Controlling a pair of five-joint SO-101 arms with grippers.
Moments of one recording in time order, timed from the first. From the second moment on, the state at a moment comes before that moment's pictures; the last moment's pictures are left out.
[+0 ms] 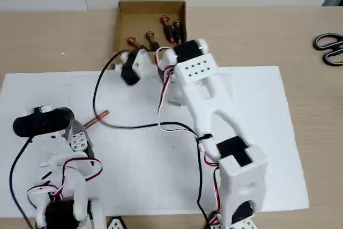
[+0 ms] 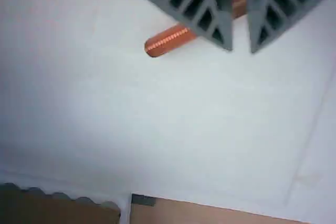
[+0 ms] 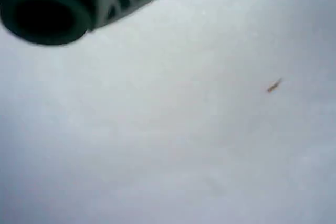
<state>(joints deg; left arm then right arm) -14.0 -102.5 76.5 66.7 10.9 -25.2 20.8 -26.9 93.1 46.3</state>
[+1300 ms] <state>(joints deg) -14.0 -56.2 29.4 71.3 27.4 -1.4 -7.2 11.3 88.3 13.8</state>
